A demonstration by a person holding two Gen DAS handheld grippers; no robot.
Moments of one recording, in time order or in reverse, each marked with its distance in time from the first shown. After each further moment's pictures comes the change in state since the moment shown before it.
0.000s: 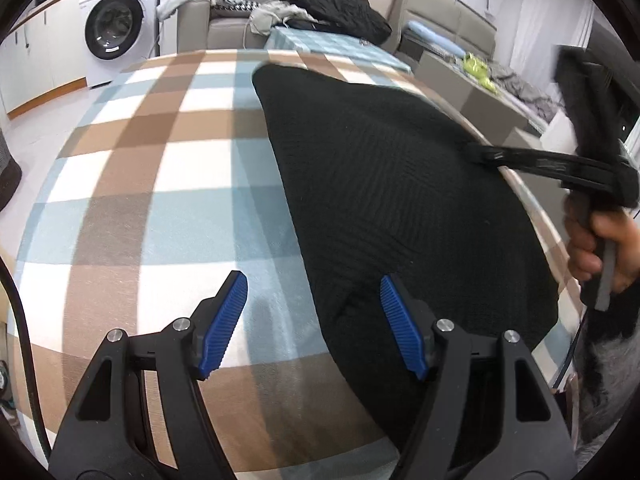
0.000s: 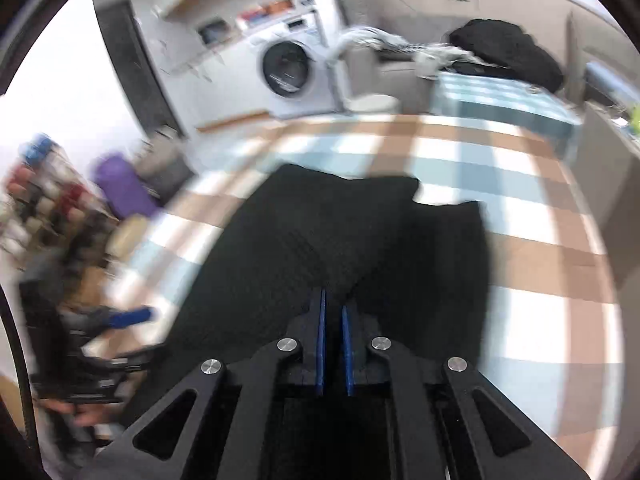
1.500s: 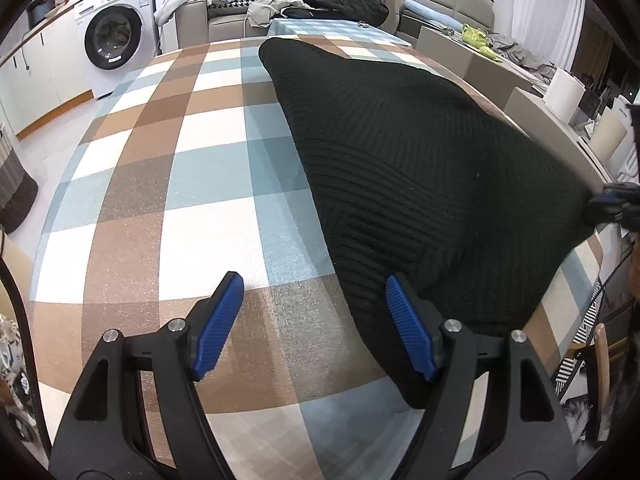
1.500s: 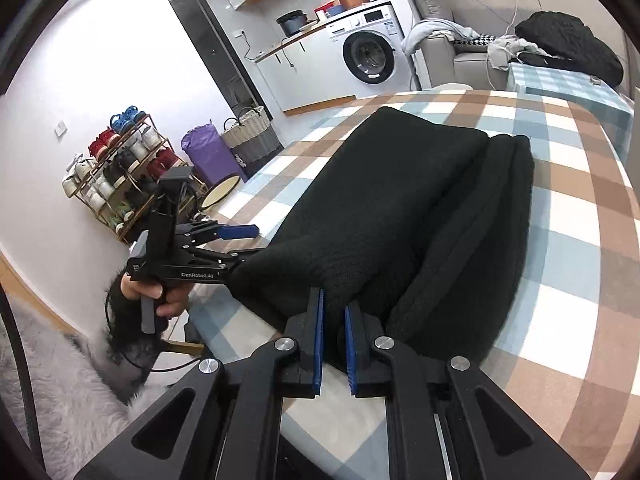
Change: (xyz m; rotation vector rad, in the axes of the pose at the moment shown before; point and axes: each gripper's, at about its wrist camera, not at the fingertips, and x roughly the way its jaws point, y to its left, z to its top) left arm -0.019 -0.001 -0.041 0.082 0.036 0.066; right arm -0.087 0.008 -0.112 -0.127 0.004 0.337
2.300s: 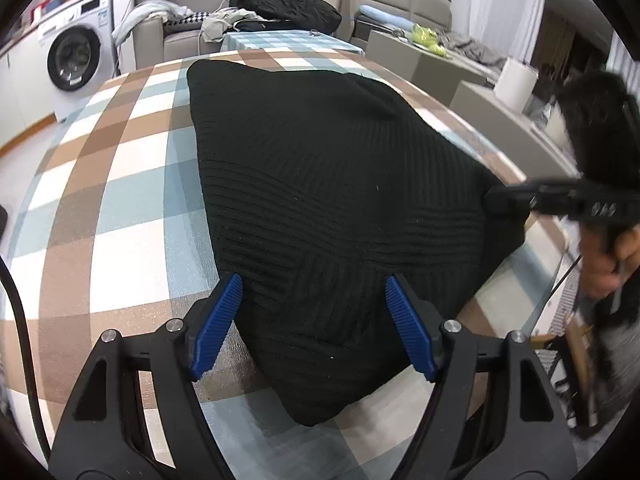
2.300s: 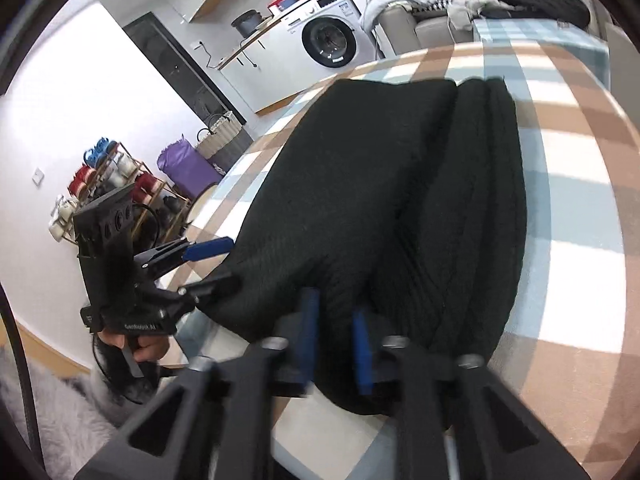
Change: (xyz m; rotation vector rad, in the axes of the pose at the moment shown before) left arm -0.006 -0.056 0.000 0.102 -0.038 -0.117; right arm 0.029 -0.020 0.002 0.144 -0.022 0.024
